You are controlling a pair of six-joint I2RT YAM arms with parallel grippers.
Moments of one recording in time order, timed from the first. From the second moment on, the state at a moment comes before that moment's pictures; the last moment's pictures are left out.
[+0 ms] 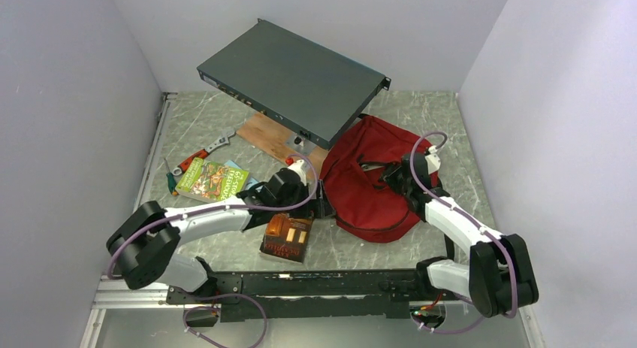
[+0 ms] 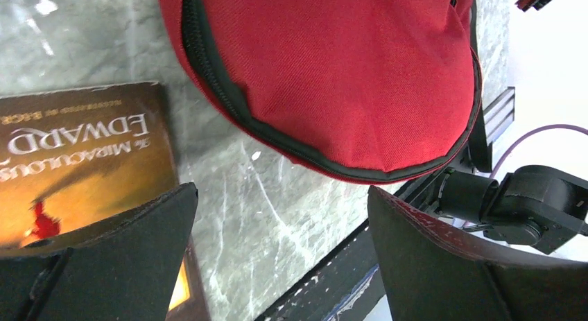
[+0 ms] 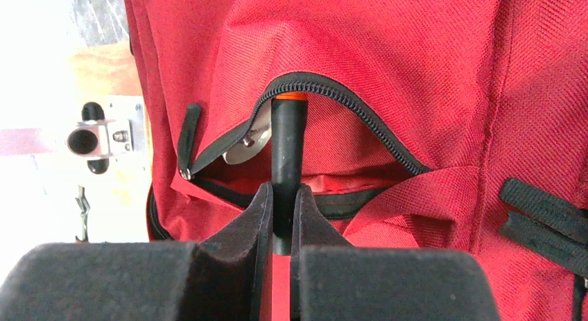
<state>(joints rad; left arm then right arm) -0.88 1.38 0.71 0.02 0.12 -0.83 0.25 1.17 0.54 -0.02 0.18 0.99</state>
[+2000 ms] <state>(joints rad) -0.90 1.41 0.60 0.29 0.32 -0.88 0.45 1.28 0.71 -0.12 -0.01 0.12</state>
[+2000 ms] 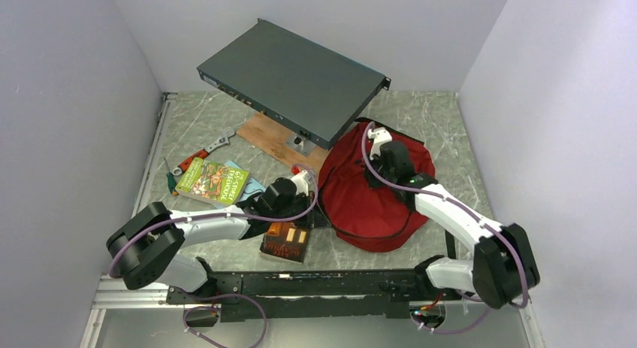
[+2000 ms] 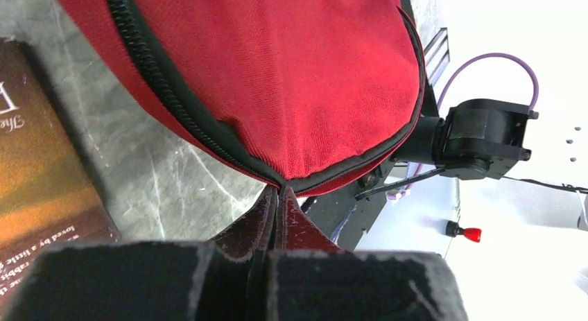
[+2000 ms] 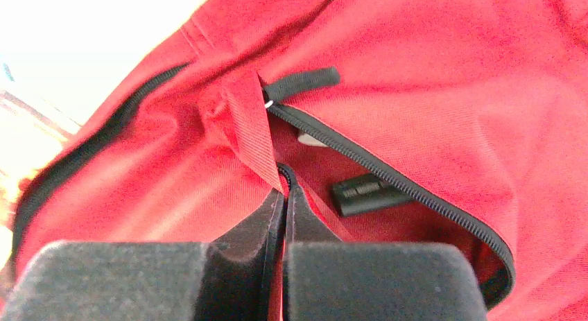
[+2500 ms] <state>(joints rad) -0.93 1.38 0.56 0.30 0.31 -0.89 0.34 1.28 0.65 -0.11 -0.13 0.25</state>
